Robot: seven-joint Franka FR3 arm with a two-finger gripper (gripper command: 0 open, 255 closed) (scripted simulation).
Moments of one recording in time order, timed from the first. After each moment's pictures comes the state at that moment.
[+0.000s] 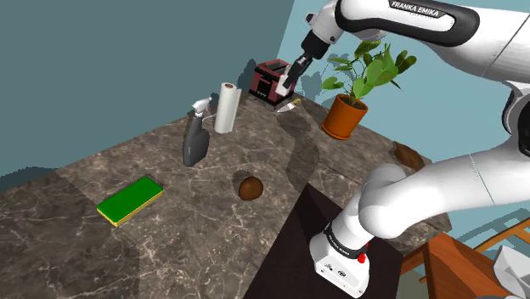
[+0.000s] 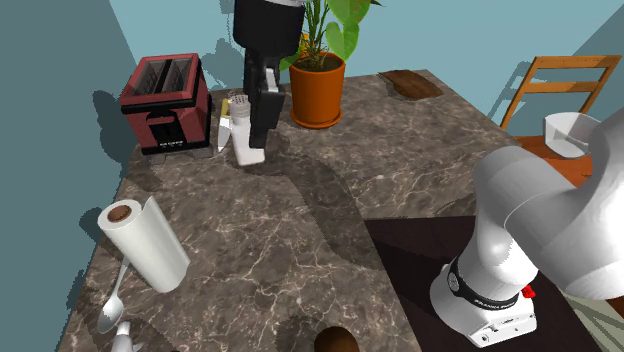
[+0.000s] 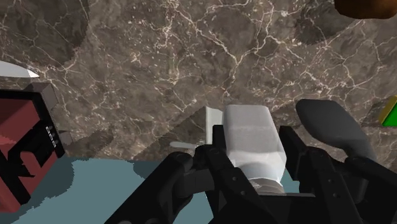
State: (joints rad) arm 0.09 -0.58 -0.27 -2.24 -0.03 1.90 -0.38
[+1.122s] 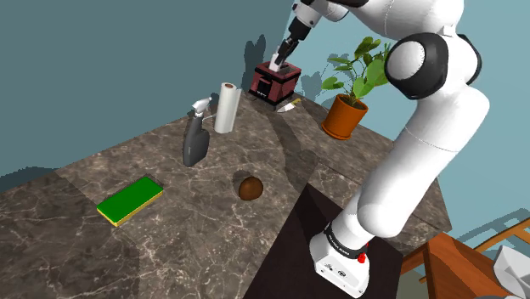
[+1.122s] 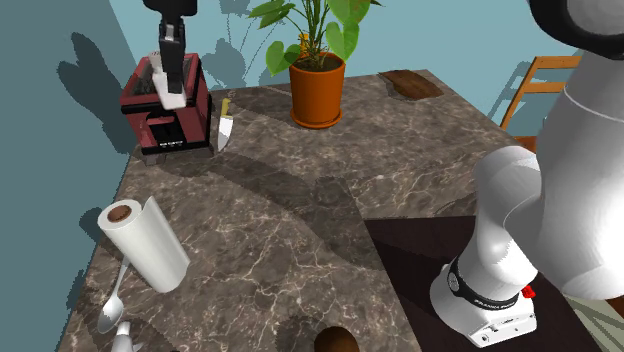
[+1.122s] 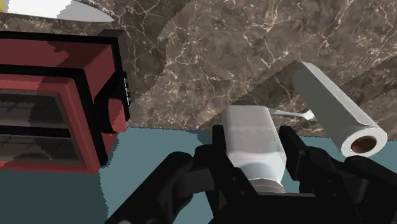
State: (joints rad) arm 0.06 0.09 -0.55 -1.57 0.24 1.82 -0.76
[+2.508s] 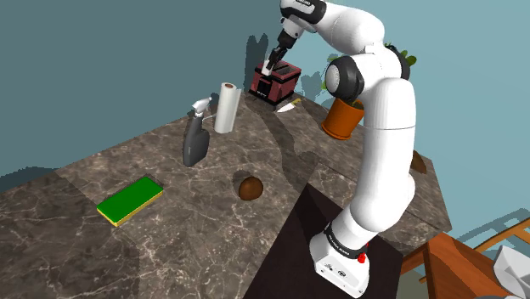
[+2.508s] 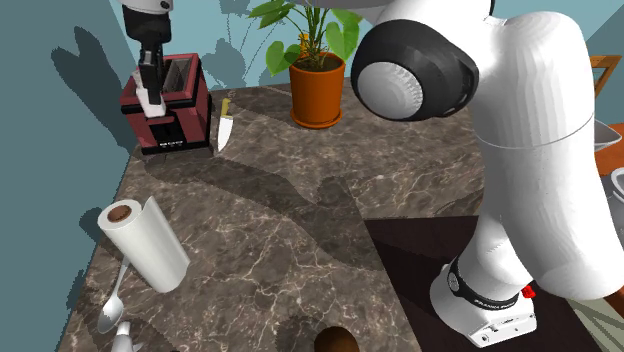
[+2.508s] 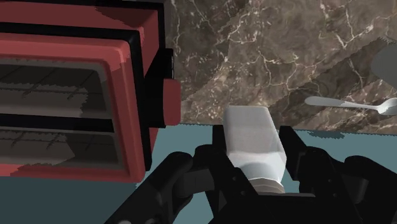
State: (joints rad) arm -0.16 0.56 -0.54 -1.11 0.49 1.74 -0.90
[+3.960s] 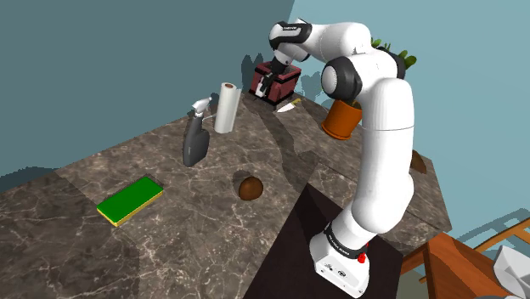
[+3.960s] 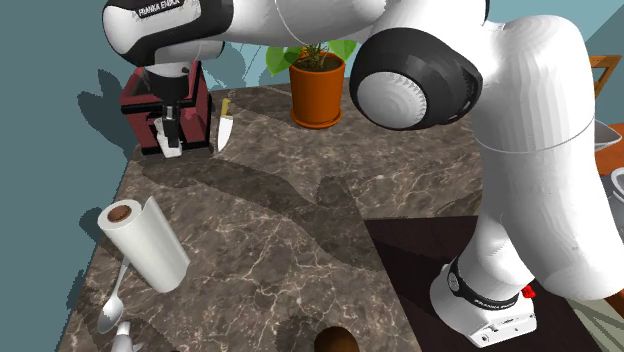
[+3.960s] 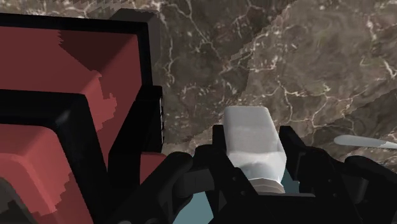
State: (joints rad) arm -0.12 0.57 -0.52 -1.39 0.52 2.02 -0.98
